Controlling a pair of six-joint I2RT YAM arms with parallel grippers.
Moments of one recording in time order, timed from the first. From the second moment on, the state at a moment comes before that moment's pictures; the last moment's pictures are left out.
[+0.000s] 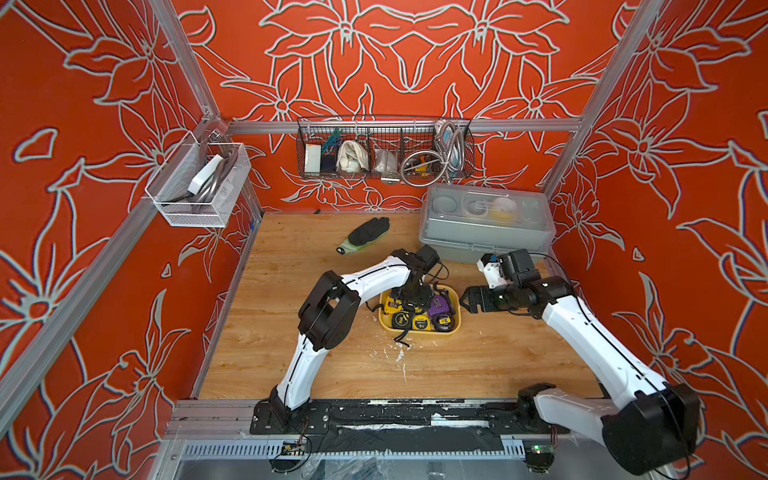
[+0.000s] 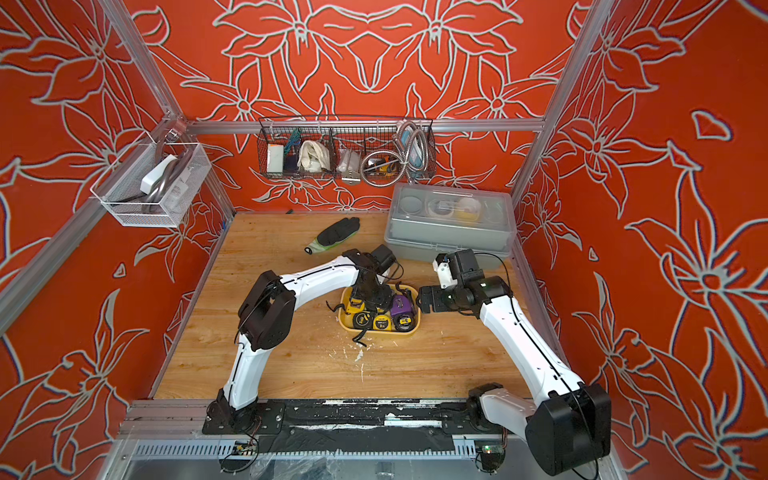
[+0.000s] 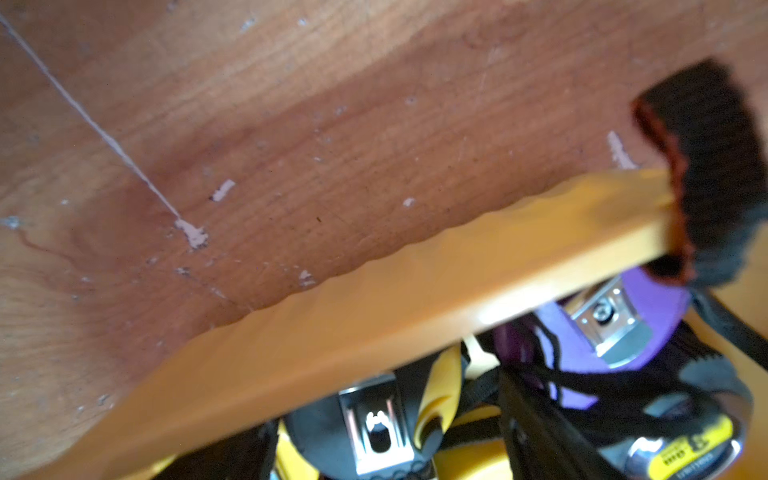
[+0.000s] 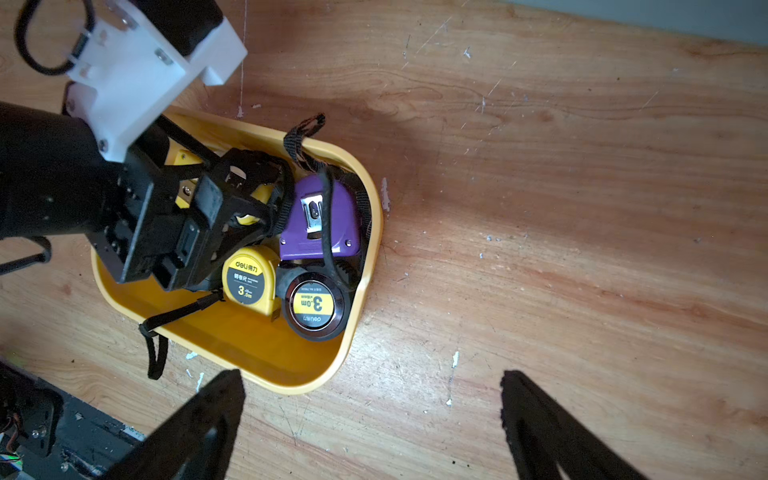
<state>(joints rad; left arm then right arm) -0.73 2.16 1.73 -0.92 0.05 -0.38 0.30 1.15 0.96 -0.87 -0.20 0.16</state>
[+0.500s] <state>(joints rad) -0.74 2.19 1.72 -0.91 0.02 -0.35 0.30 1.15 0.94 -0.84 -0.21 0.17</state>
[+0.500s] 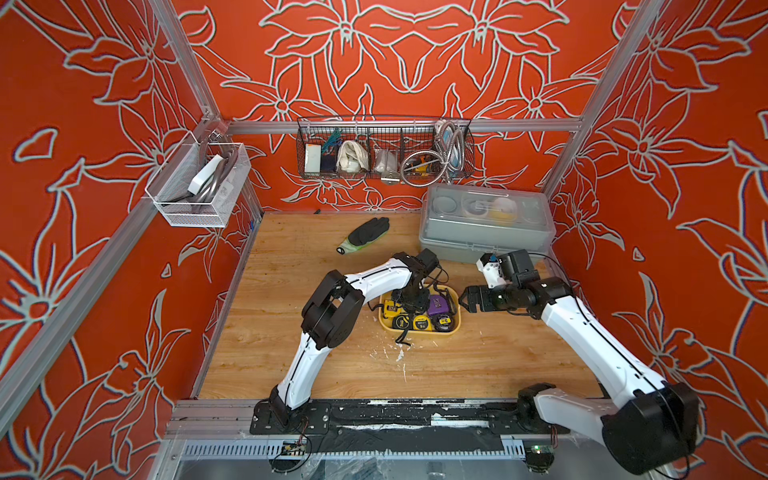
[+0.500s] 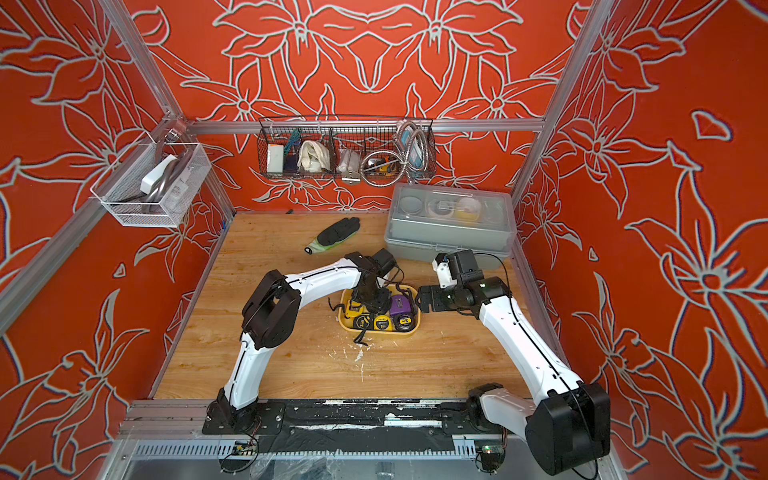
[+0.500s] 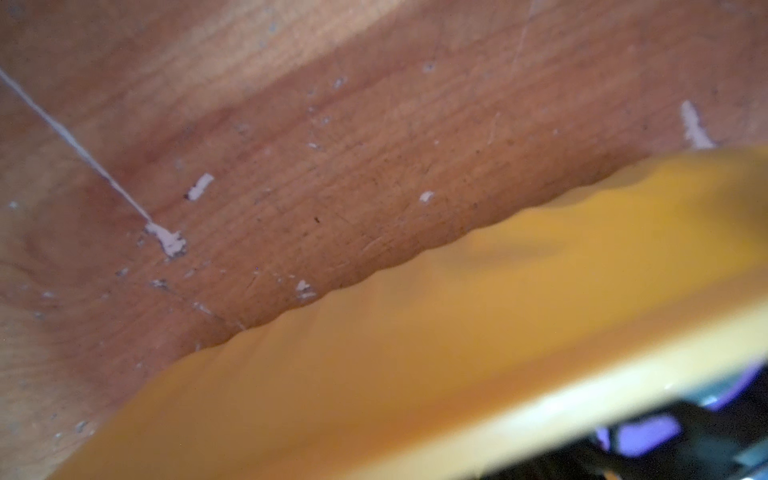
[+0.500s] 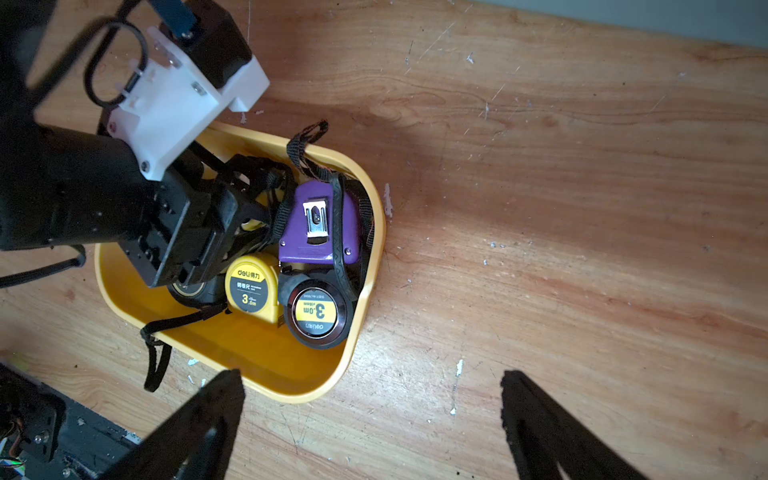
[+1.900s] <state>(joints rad) -0.74 1.59 1.41 -0.75 0.20 0.00 0.39 1.37 0.88 -0.24 -0.98 0.56</state>
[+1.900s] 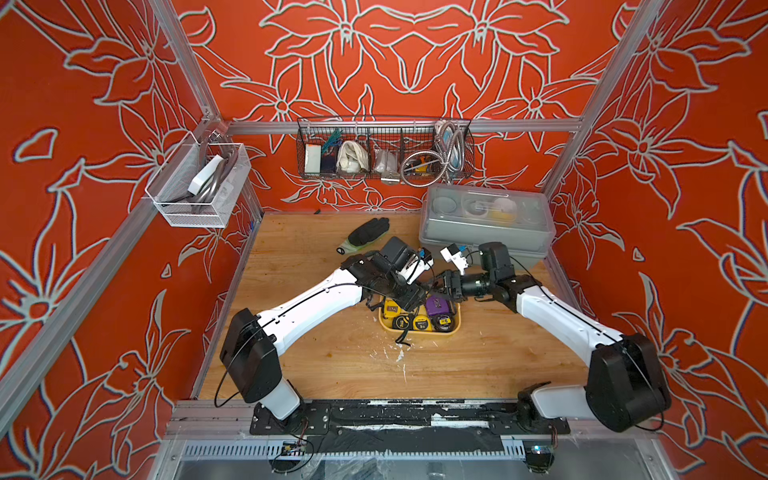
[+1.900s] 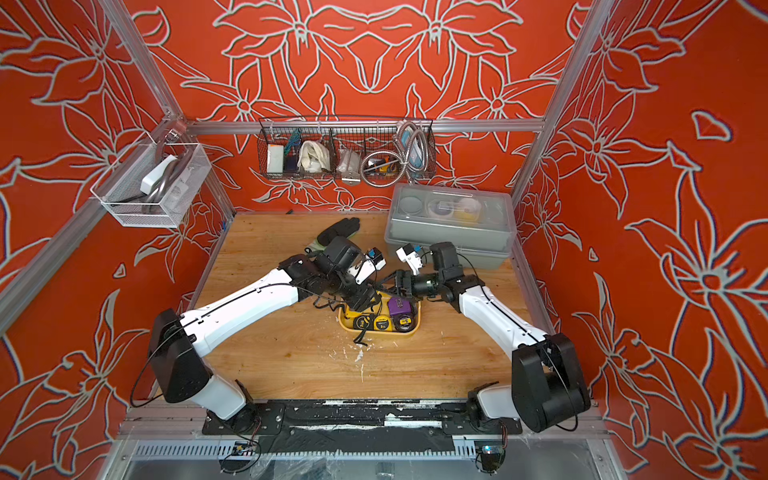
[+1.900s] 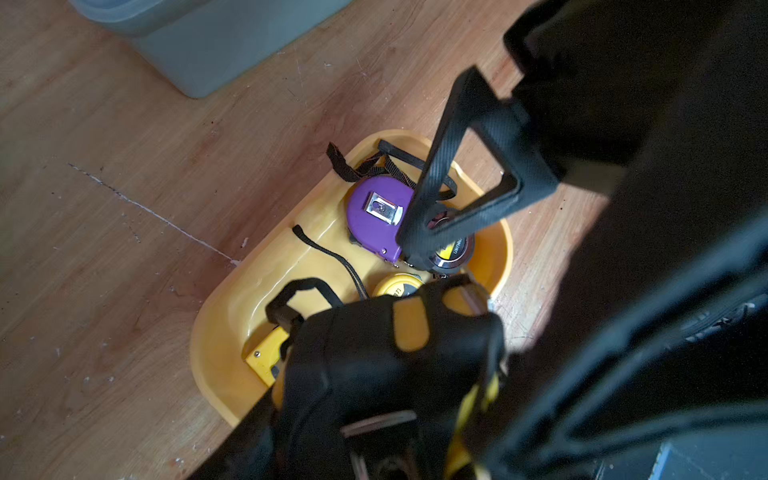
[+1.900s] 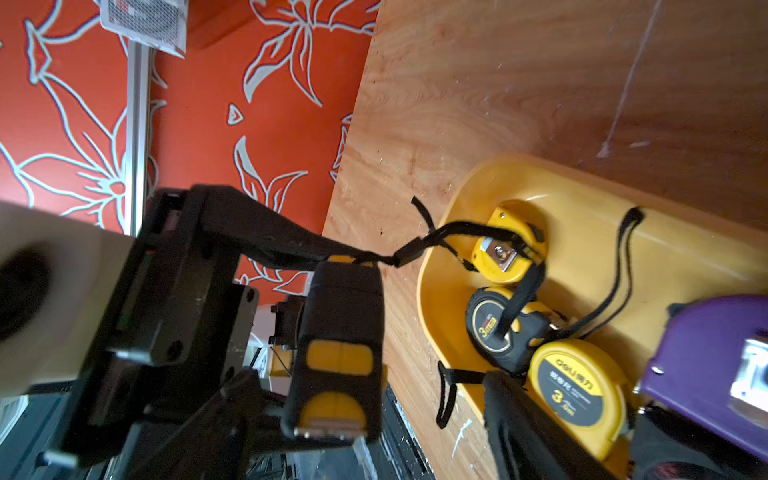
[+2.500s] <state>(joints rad) -0.77 1.60 1.44 -0.72 0.13 0.01 0.43 1.41 0.88 -0.08 -1.03 0.68</state>
